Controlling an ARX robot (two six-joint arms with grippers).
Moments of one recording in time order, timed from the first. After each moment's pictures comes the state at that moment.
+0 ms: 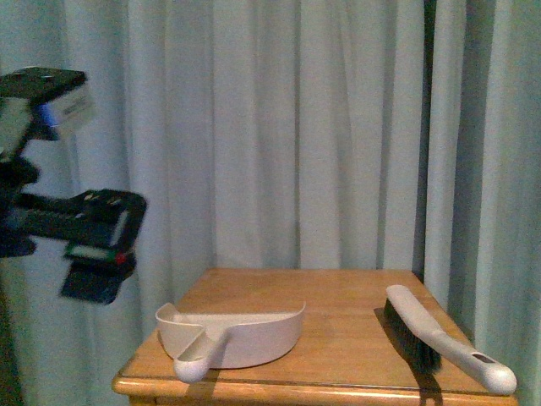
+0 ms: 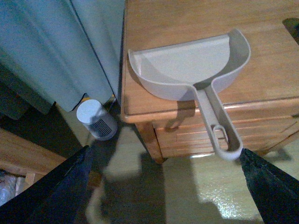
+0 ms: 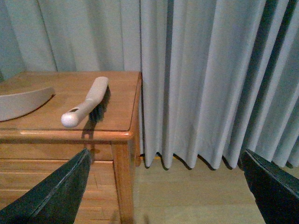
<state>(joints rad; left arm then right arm) -0.35 1.34 1.07 -0.25 -0.18 0.04 0.00 0.00 0.02 0.00 0.00 0.00</state>
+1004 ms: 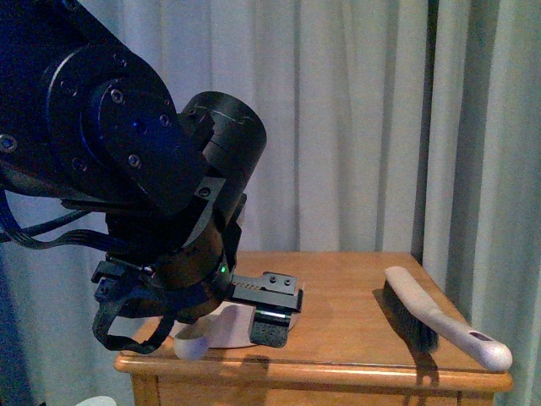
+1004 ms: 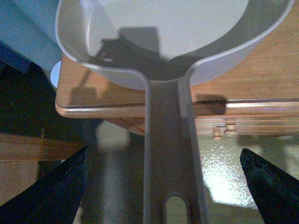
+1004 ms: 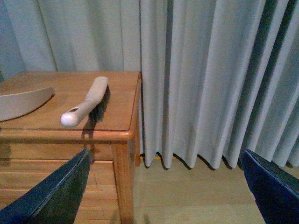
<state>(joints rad) -0.47 1.92 1.41 -0.30 -0.33 -0.13 0.00 0.00 0.02 0.00 0.00 0.00</state>
